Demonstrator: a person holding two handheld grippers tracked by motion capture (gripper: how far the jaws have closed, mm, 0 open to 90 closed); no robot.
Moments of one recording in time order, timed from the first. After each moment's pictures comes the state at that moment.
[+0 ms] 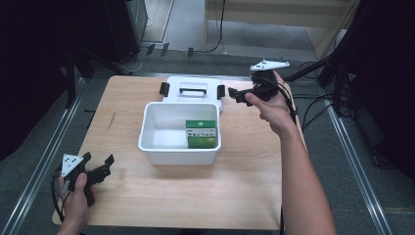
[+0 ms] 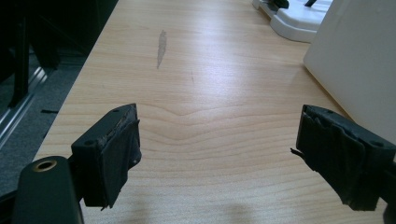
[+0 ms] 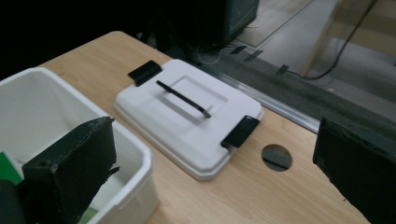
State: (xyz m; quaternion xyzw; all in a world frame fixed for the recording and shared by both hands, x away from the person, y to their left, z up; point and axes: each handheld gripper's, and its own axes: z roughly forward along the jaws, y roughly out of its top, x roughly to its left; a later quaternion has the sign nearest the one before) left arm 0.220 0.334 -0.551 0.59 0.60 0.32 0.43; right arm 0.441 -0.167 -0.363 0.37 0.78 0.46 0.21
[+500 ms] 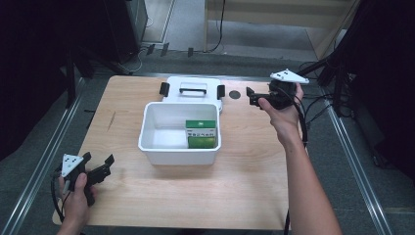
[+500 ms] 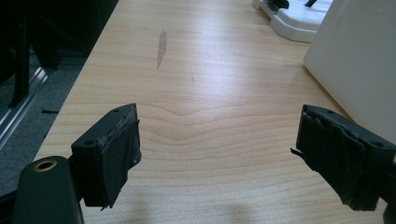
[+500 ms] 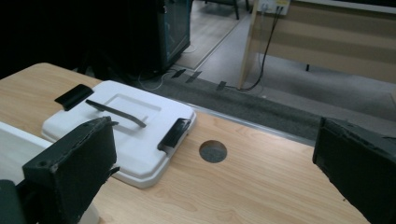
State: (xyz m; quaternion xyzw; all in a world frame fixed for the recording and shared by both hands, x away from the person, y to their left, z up) left arm 0.220 0.334 -0.551 0.59 0.60 0.32 0.43; right arm 0.421 -0.206 -0.380 0.44 0.70 0.46 0.31
